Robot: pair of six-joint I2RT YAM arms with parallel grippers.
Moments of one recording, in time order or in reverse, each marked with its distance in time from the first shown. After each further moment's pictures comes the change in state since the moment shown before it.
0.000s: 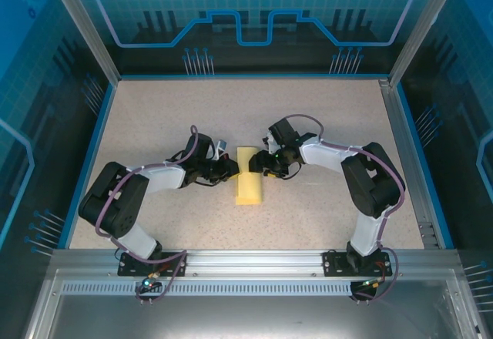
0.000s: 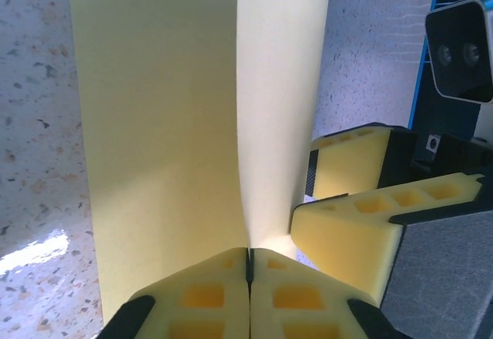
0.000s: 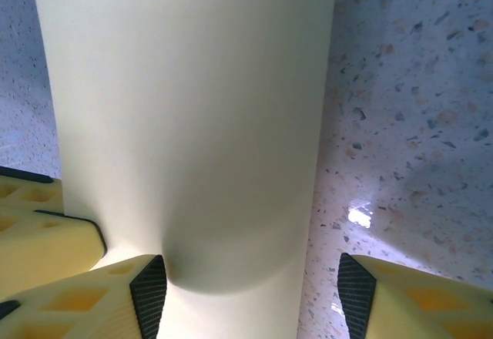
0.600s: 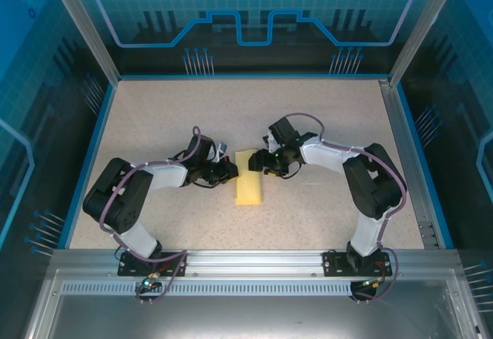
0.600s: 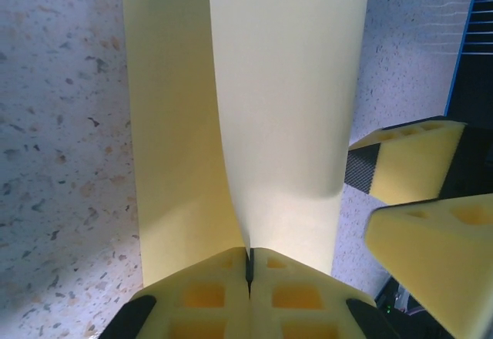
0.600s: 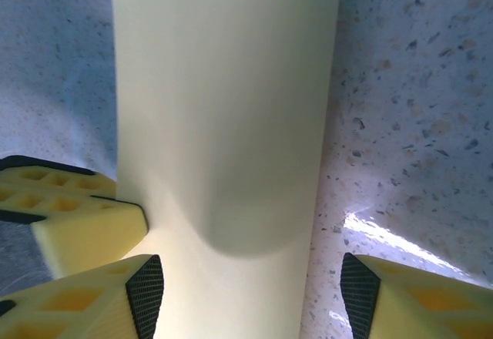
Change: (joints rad) left arm 0.002 0.045 0.015 -0.041 -0.021 0.052; right arm 0.005 -0.004 0.004 0.002 0.023 0.001
